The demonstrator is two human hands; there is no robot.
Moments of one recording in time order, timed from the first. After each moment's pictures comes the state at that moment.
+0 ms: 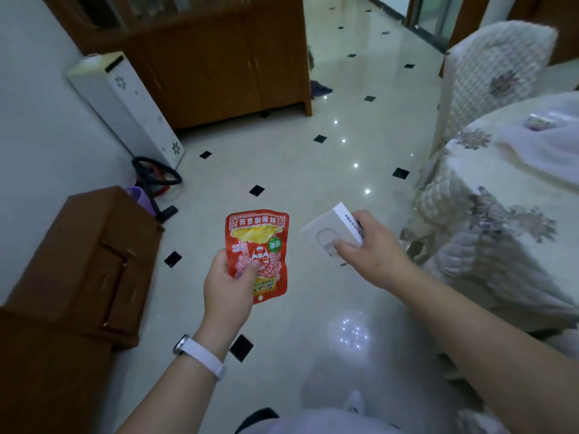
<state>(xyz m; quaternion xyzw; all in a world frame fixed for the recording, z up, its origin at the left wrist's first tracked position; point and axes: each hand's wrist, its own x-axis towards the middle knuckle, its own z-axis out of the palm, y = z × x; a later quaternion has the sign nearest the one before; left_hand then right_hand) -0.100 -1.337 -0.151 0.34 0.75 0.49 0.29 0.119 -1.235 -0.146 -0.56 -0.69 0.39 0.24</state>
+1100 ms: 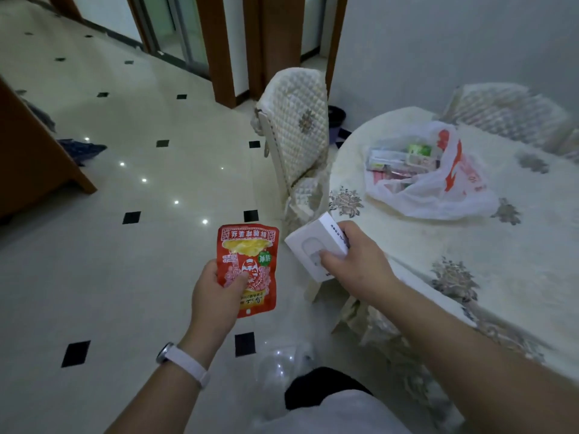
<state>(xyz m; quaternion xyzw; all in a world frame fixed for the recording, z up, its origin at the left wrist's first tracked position) -0.063 -0.748 -0.202 0.56 0.53 0.31 0.55 0.151 -0.841 -0.148 -0.82 -0.43 0.22 0.32</state>
